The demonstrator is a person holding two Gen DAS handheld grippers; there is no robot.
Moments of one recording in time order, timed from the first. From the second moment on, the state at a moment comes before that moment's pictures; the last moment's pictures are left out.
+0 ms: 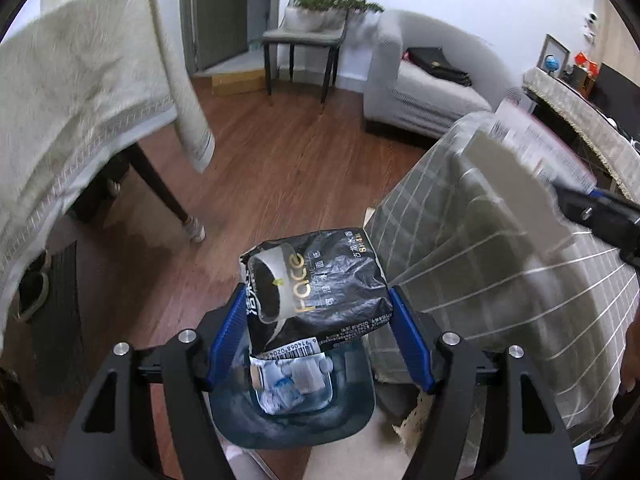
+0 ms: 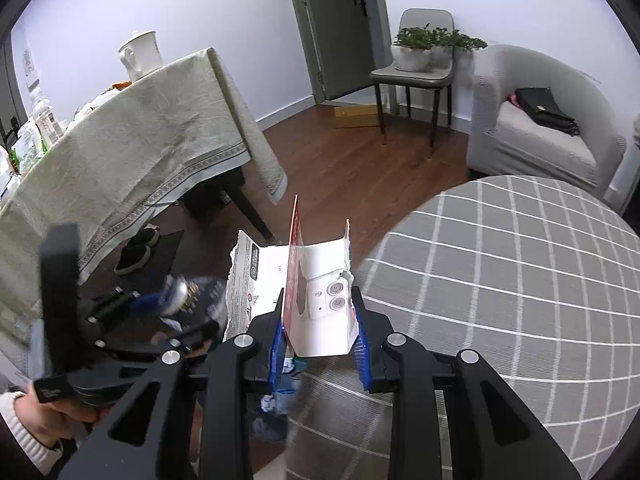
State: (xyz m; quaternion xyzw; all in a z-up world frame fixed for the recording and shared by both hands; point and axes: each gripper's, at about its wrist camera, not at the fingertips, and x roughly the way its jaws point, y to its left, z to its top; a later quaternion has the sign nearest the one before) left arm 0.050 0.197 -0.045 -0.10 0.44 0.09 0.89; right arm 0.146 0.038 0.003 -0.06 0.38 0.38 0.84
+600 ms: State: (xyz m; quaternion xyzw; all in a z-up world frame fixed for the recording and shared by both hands) left arm 0.036 0.264 -0.136 -0.15 0.52 0.12 0.83; right arm 0.120 0.125 -0.027 -0.10 0.40 0.43 0.80
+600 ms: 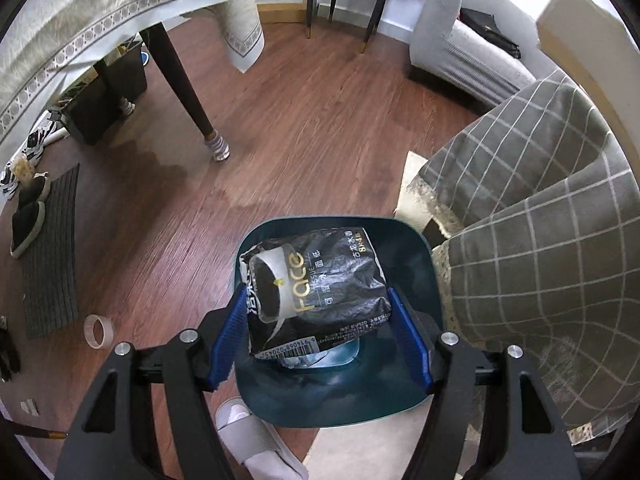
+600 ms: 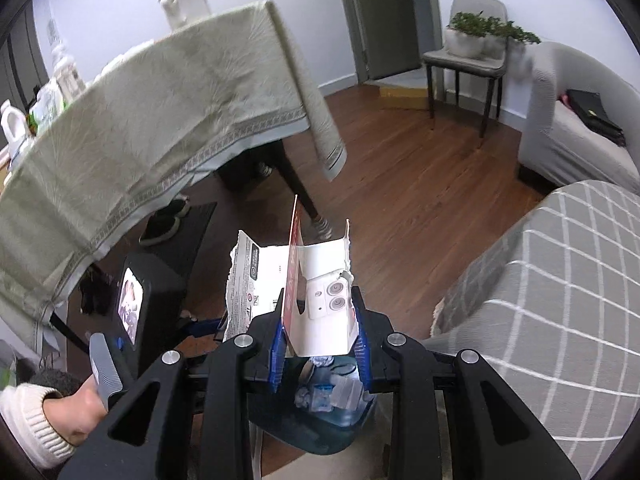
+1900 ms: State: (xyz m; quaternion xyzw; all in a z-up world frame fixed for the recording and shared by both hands) left arm -0.006 0.275 -0.159 -0.12 0.57 0.08 0.81; right arm 0.114 0.175 -0.116 -0.14 0.49 0.40 0.76
